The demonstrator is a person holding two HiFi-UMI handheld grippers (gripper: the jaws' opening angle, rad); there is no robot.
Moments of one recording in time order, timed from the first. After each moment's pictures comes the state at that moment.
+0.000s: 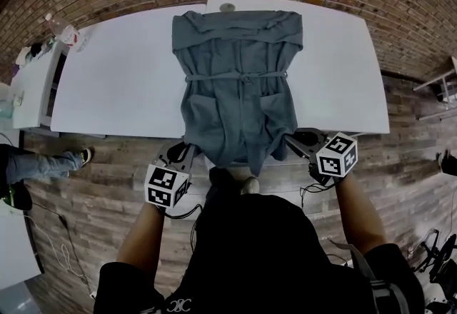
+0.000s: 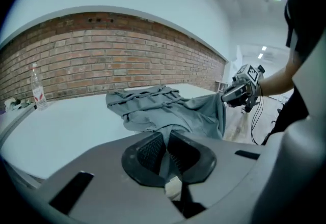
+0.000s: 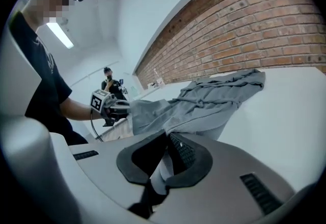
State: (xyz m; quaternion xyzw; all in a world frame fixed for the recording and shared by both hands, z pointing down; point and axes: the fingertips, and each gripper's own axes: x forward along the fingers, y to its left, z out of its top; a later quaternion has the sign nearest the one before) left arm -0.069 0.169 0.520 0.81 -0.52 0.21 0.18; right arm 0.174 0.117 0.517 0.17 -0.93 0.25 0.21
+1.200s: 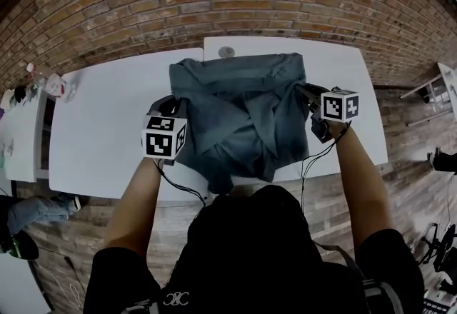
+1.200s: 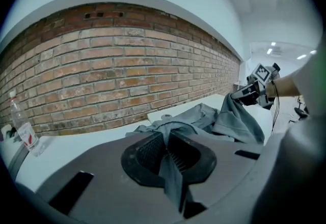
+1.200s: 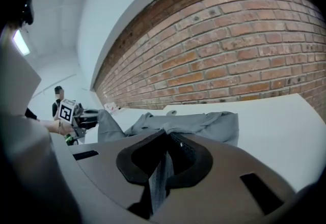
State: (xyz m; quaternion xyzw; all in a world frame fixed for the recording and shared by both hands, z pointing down) left arm -0.175 -0.121 0.453 0.79 -0.56 0.22 0.14; right arm 0.148 -0.187 0.462 0.38 -0.87 0.27 0.17
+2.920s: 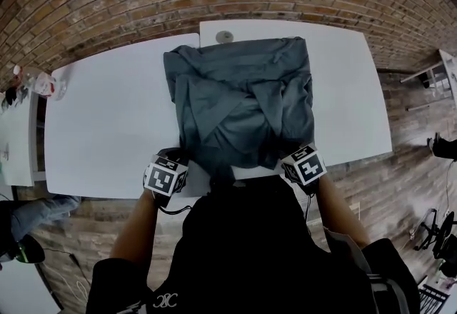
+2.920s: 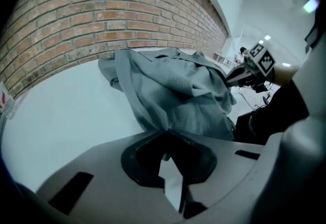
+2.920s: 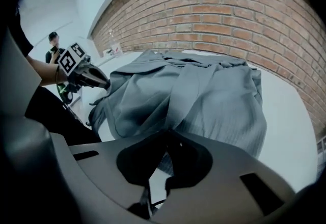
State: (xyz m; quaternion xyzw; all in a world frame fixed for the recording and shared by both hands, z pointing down) left arm -0.169 0.024 0.613 0.78 -0.39 0.38 0.30; right arm 0.101 -0.003 0.598 0.33 -0.81 0.24 0.42
